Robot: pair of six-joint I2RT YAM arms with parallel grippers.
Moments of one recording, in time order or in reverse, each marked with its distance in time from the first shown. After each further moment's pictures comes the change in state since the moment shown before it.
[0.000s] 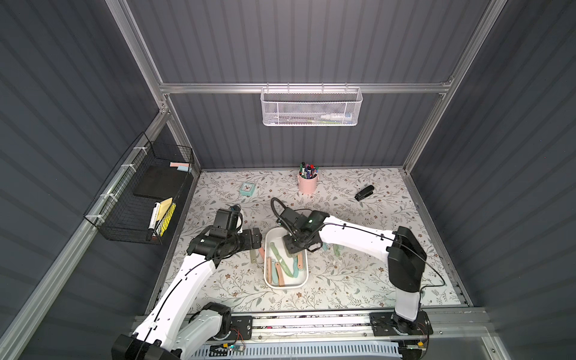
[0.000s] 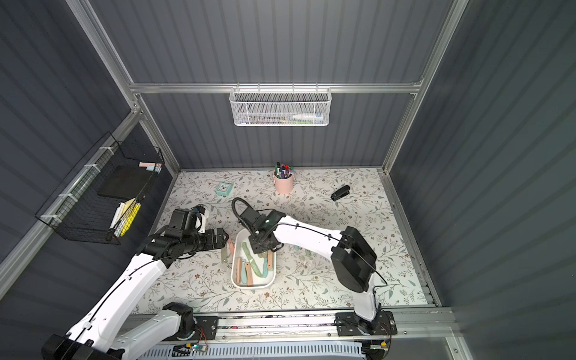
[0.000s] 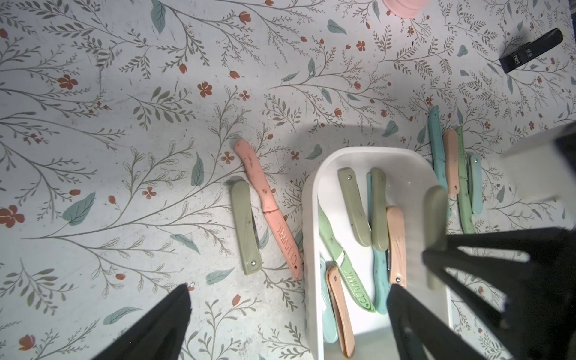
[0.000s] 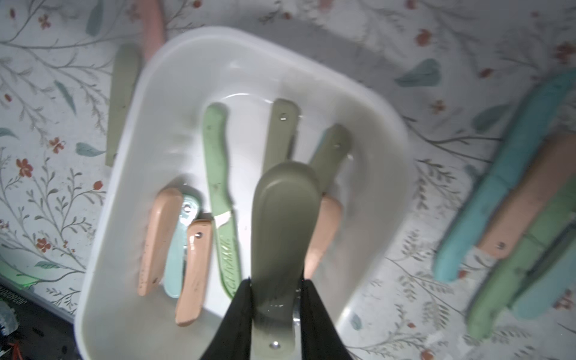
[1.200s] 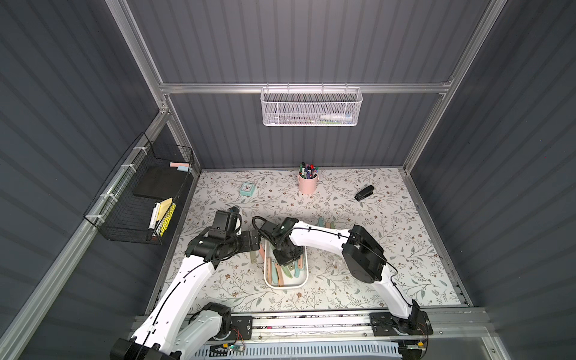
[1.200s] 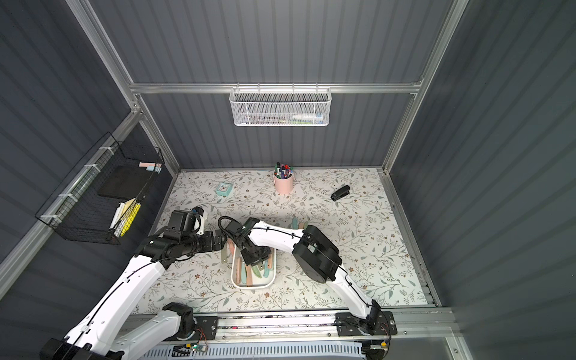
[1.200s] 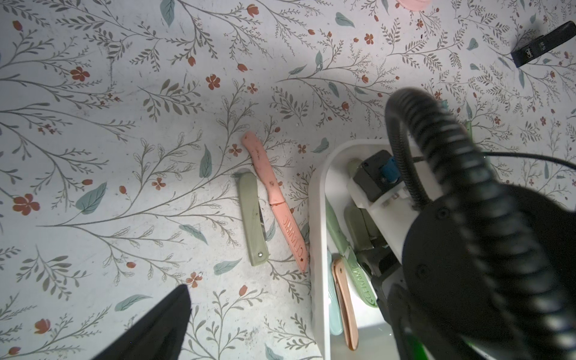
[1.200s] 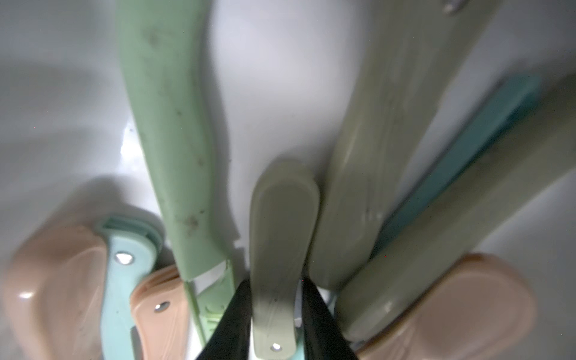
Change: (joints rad) left arm 0.001 -0.019 0.000 -0.033 -0.012 0.003; right arm 0.088 0.414 0.319 -0.226 -0.068 0.000
